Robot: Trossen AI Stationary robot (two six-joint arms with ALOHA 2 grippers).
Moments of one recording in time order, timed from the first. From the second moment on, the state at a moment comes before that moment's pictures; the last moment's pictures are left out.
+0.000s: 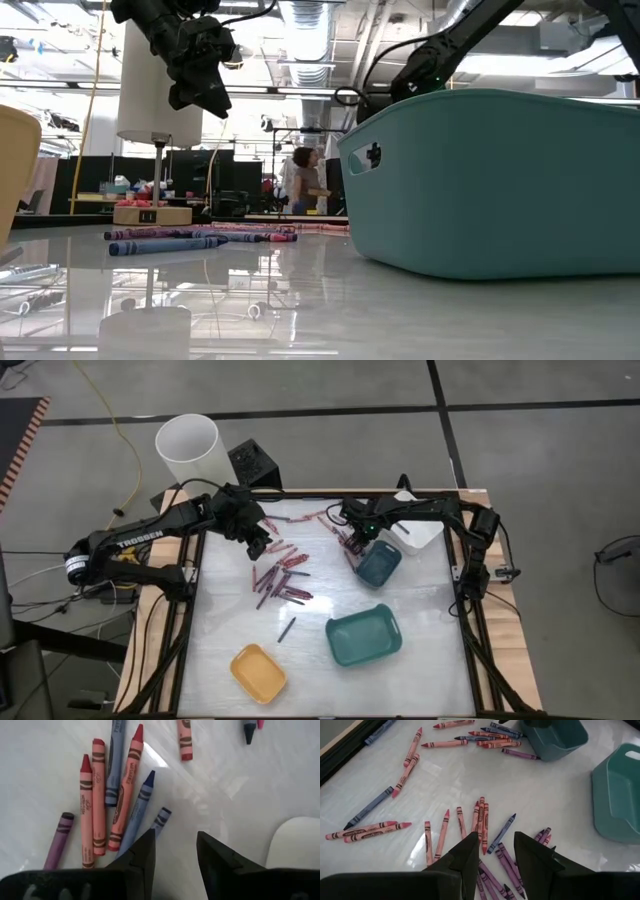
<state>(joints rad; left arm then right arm) 0.49 1.12 0.95 -0.58 0.18 -0.19 -0.47 1.82 1.23 -0.72 0.10 0.29</state>
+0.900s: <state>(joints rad) 0.49 1.12 0.95 -0.58 0.18 -0.20 -0.46 1.82 1.15 -0.64 0.07 0.34</state>
